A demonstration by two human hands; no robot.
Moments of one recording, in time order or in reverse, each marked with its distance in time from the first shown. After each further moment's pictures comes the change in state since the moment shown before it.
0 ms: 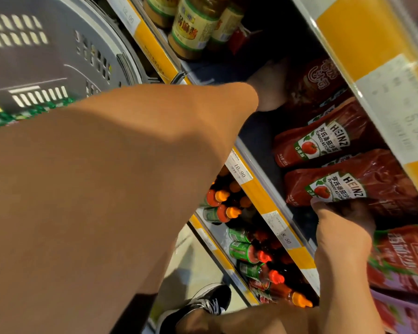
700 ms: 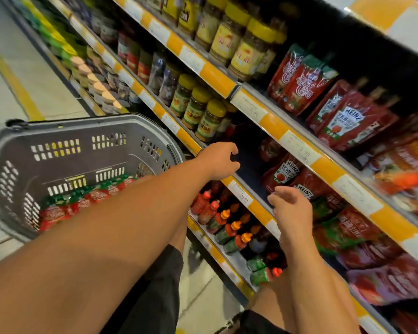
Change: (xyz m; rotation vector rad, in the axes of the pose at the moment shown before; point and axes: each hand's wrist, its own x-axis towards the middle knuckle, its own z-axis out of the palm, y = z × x) left_hand -0.213 0.035 -0.120 0.136 -0.028 -0.067; right_hand -0.168 -0.071 -0.026 0.201 -0.282 -0.281
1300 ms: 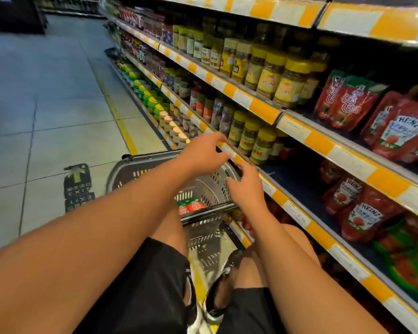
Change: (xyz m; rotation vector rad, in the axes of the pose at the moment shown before) left_hand -0.138 0.017 -0.127 0.235 0.362 -0.196; right_hand -0.048 -0.066 0.161 -0.196 -0.509 -0.490
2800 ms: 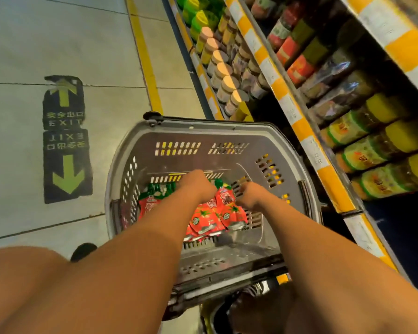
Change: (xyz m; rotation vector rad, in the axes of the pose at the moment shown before) left_hand 0.087 -0.326 0.118 -0.246 -0.369 -0.765; right_hand 0.196 0.079 0.263 -0.866 -0.874 0.114
